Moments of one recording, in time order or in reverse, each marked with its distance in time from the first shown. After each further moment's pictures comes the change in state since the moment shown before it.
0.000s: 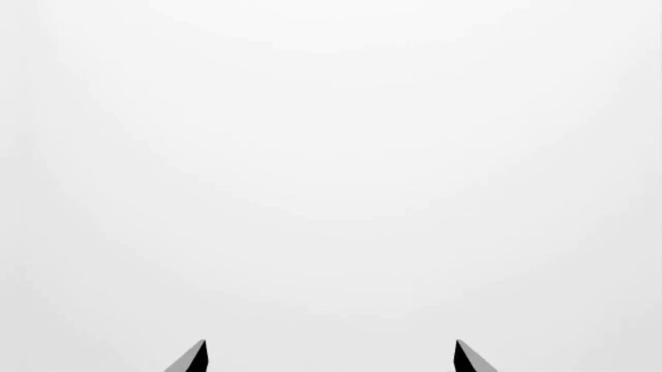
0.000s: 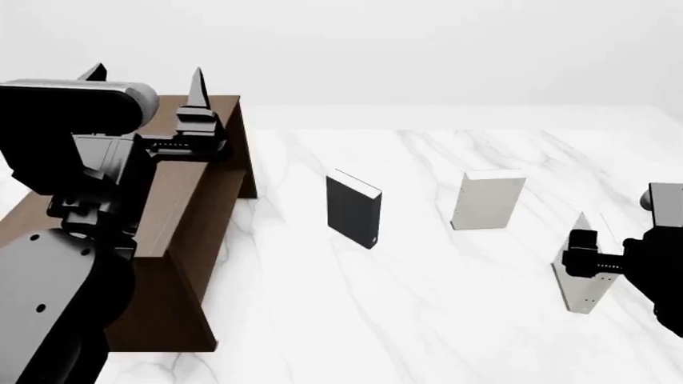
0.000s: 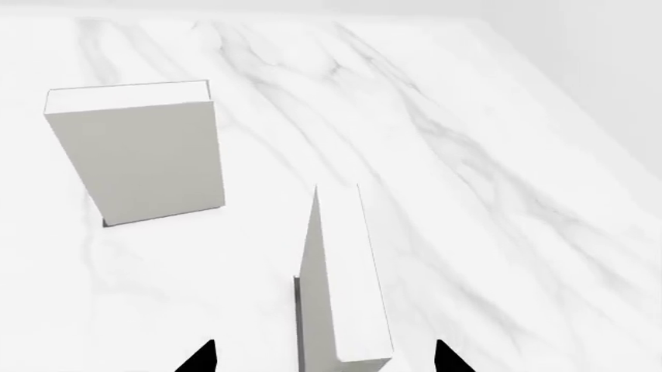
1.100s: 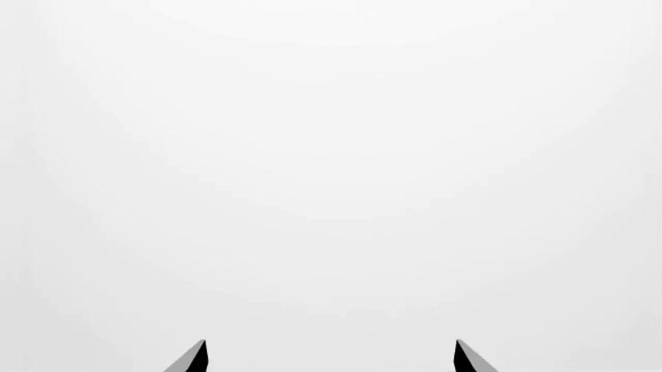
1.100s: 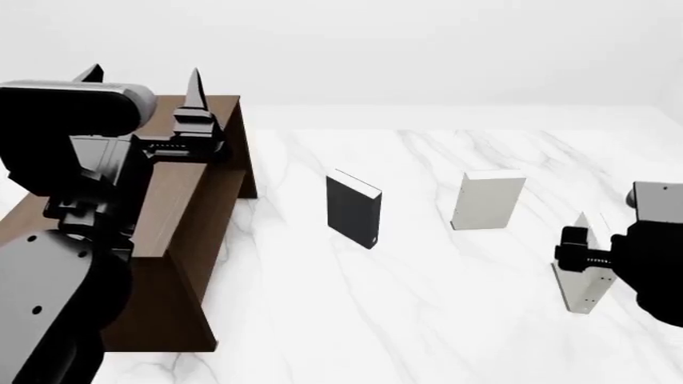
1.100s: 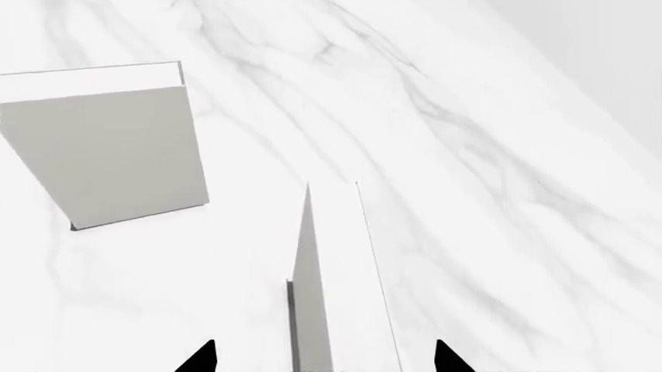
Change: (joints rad) left arm 0.004 -0.021 0.005 0.000 -0.019 0.007 -0.017; right arm 0.127 -0.086 -0.105 0.251 -0.128 -0.075 -0.096
